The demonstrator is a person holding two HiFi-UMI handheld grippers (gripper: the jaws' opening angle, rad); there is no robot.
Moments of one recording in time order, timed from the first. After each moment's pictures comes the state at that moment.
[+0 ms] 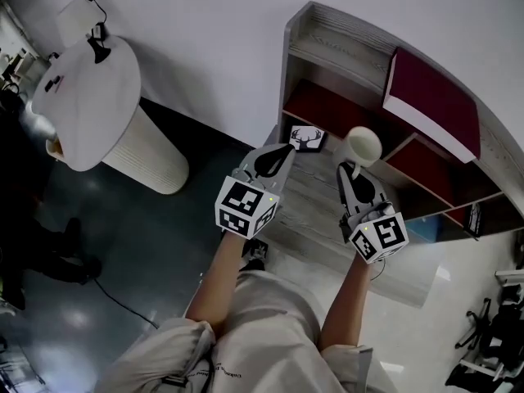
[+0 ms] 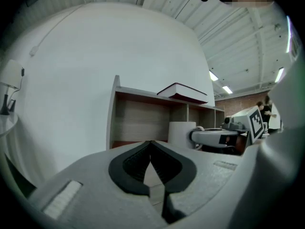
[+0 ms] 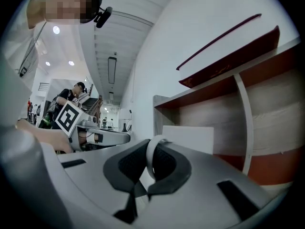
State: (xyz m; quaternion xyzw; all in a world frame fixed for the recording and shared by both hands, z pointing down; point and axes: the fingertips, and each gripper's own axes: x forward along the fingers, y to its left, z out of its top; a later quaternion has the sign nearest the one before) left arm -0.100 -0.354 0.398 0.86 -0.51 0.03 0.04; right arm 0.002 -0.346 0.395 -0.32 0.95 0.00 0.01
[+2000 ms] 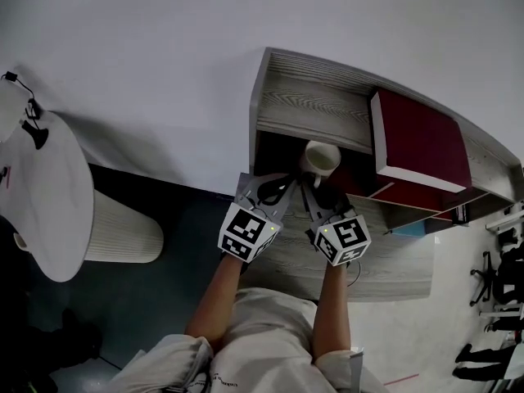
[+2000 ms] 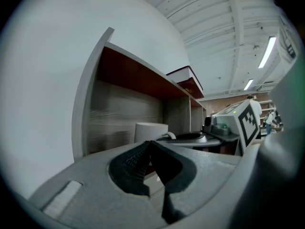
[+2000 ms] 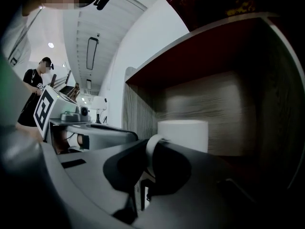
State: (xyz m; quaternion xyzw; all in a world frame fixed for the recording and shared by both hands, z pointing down) left arm -0.071 -0.468 0.423 0.94 -0.34 0.04 0.02; right arm -0.051 -0.476 0.433 -0.45 0.89 -0.02 -0.04
